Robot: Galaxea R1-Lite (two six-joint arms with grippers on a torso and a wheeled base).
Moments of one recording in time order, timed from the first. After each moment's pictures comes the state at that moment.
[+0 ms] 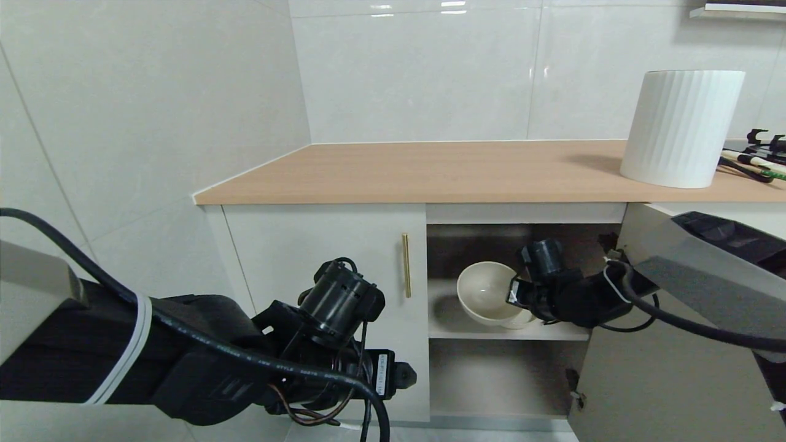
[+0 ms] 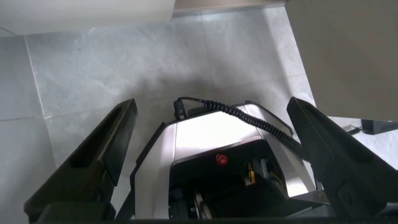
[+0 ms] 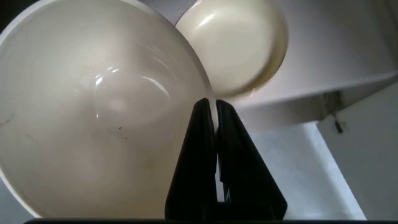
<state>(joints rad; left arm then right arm) -0.70 1.86 -0.92 0.02 0.07 -0.57 0.36 2.38 -1.31 -0.35 -0.32 0.59</state>
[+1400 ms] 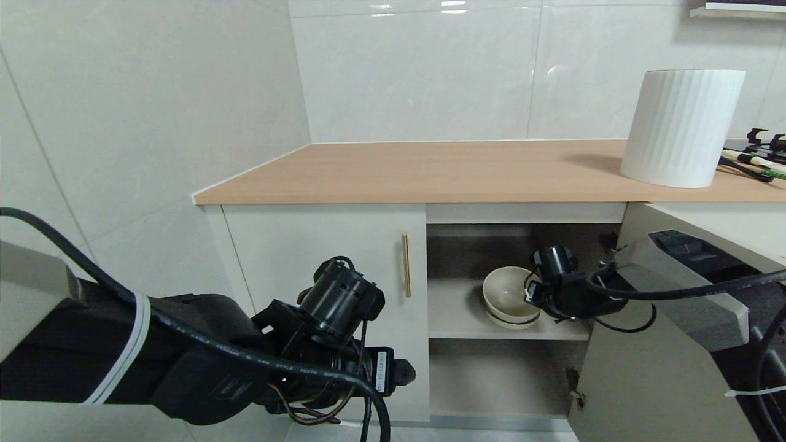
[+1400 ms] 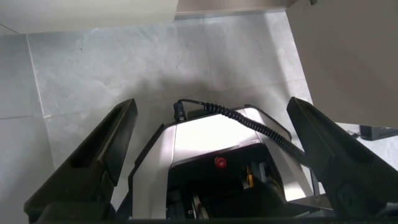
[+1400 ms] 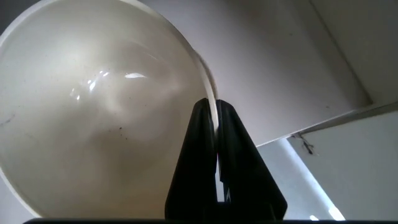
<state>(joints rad) -0.70 1.86 -0.92 0.02 0.09 -0.60 0.23 2.58 -1.55 -0.27 -0.36 0.59</state>
